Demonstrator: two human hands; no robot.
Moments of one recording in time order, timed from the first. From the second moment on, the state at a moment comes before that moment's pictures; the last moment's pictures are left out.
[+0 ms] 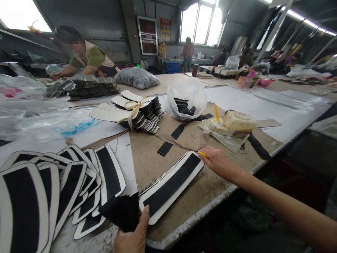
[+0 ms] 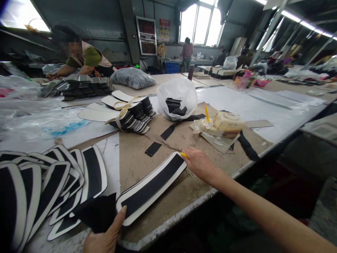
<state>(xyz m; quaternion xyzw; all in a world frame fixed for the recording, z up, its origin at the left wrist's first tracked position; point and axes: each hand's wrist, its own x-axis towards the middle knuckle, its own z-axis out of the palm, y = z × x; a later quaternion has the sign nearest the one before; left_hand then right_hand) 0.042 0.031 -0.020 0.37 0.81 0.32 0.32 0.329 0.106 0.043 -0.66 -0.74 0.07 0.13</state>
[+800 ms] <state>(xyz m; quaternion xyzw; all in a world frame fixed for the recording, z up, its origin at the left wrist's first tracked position) 0.044 0.023 -0.006 0.24 0.66 0.56 0.44 0.328 0.091 0.082 -0.70 -0.45 0.45 0.34</state>
